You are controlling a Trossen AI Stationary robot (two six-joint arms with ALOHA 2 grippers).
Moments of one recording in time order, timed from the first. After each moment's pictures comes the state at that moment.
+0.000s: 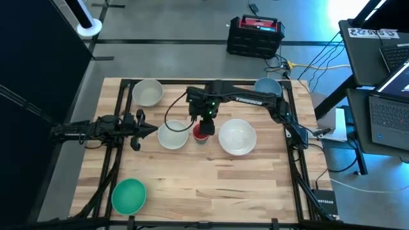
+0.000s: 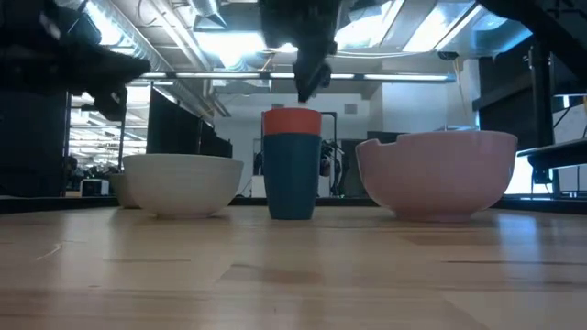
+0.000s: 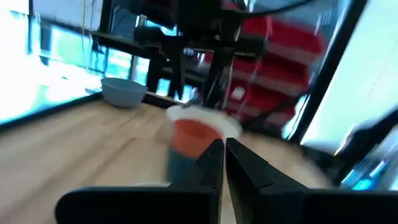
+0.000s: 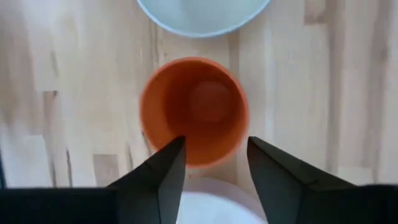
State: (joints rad) left arm 0.03 0.01 0.01 0.16 -0.06 -0.30; right arm -0.21 2.13 2.28 -1.42 -0.19 -0.08
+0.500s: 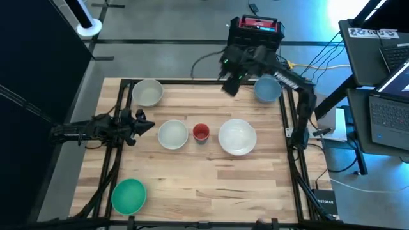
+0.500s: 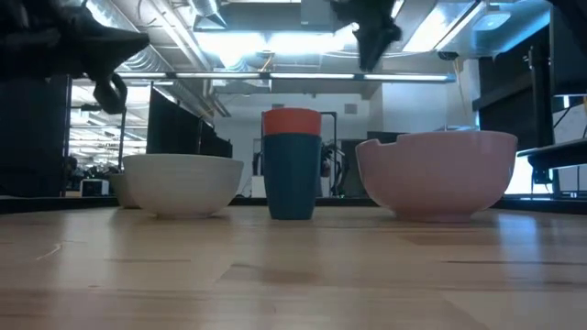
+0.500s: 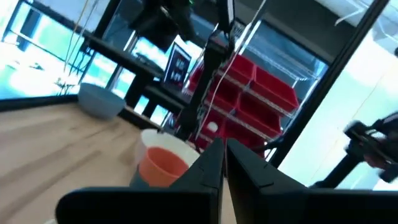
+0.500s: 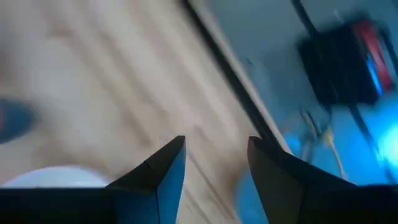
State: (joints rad) left arm 0.04 0.01 0.02 0.19 -0.06 -0.53; right arm -0.48 1.86 2.19 -1.55 0.27 0.10
